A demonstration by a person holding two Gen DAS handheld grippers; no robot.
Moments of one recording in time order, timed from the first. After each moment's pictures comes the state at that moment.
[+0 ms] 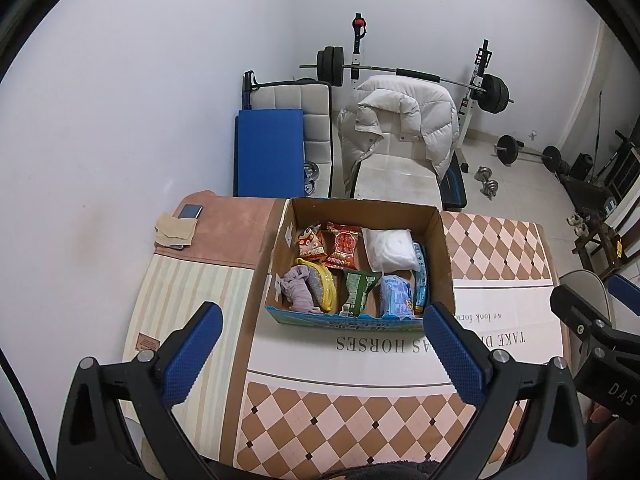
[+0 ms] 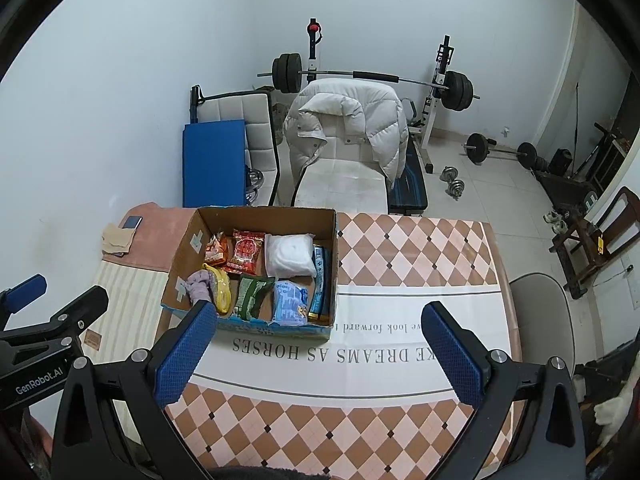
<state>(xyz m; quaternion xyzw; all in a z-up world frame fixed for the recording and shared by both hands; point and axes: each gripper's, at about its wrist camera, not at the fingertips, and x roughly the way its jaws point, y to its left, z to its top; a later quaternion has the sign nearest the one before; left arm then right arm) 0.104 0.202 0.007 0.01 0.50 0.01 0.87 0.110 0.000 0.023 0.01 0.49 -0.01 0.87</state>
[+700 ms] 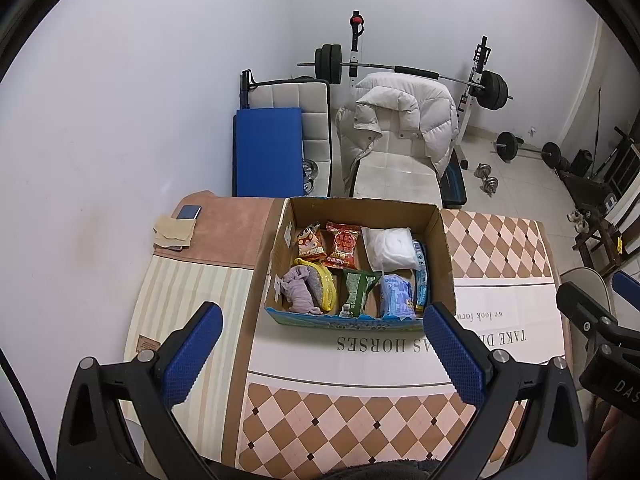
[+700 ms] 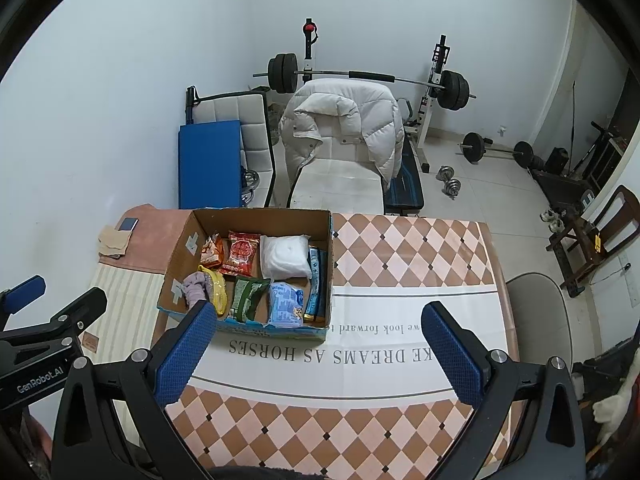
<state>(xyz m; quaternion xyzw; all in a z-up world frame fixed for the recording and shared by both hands) 0.108 0.202 0.005 0.01 0.50 0.01 0.86 0.110 -0.006 0.025 0.00 0.49 -0.01 0.87</state>
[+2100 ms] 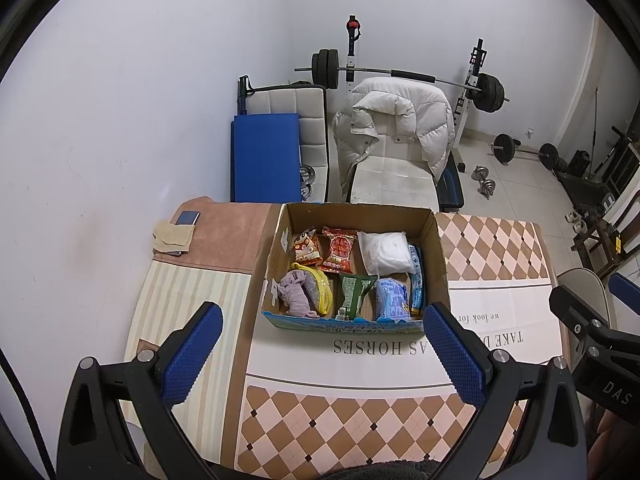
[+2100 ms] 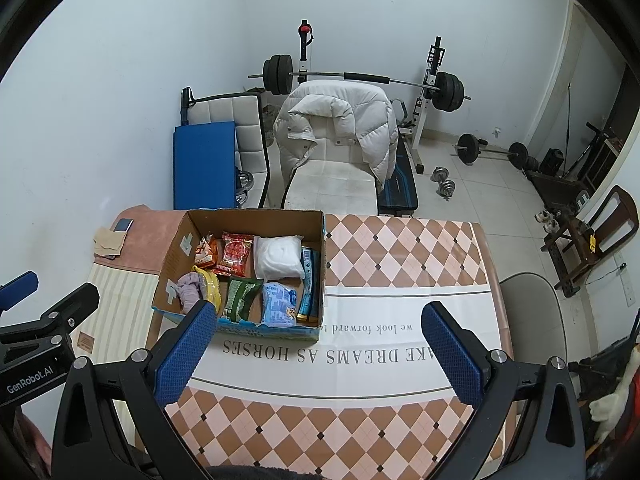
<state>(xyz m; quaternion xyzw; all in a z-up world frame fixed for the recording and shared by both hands) 0.112 0.200 0.011 0.01 0.50 0.00 0.87 0.109 -0.015 0.032 0.00 0.49 -0.02 0.87</state>
